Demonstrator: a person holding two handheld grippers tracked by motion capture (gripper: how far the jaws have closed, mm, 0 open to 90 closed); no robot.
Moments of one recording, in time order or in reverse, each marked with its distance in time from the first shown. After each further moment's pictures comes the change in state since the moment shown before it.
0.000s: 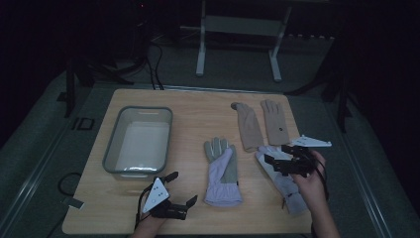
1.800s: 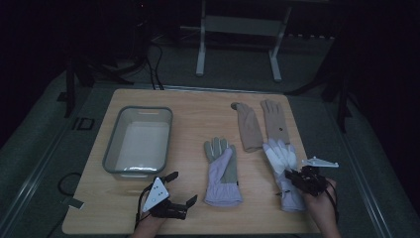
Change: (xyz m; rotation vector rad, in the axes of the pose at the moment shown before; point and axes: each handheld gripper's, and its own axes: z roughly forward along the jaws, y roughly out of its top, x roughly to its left) left arm 0.001 -0.001 0.001 0.005 -0.004 -0.014; right arm -0.026 -0.071 -0.010 0.152 -0.191 0.114
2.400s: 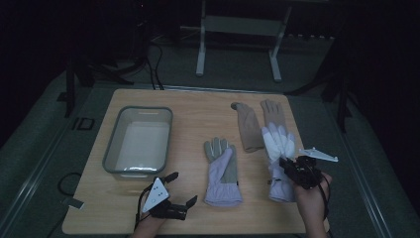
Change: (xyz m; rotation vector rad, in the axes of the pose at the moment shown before) left arm -0.001 0.000 -0.001 -0.001 -0.002 0.005; right arm 0.050 0.041 -0.028 -0.122 -0.067 0.113
